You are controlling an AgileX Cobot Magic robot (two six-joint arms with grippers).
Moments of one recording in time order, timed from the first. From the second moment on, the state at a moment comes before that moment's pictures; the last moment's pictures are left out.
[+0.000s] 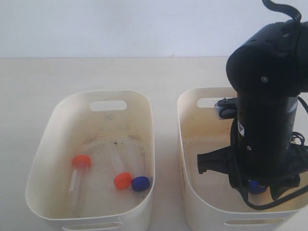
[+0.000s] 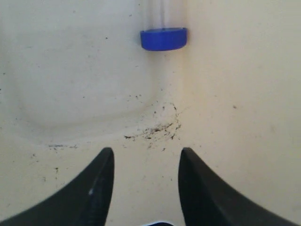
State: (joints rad) left arm -0.01 0.00 0.00 0.03 0.29 -0.02; right arm 0.63 1.56 -0.96 -0.12 1.22 0.87
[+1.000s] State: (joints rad) left arm -0.01 0.00 0.00 0.03 0.29 -0.02; right arm 0.63 1.62 -0.96 -0.08 1.14 0.89
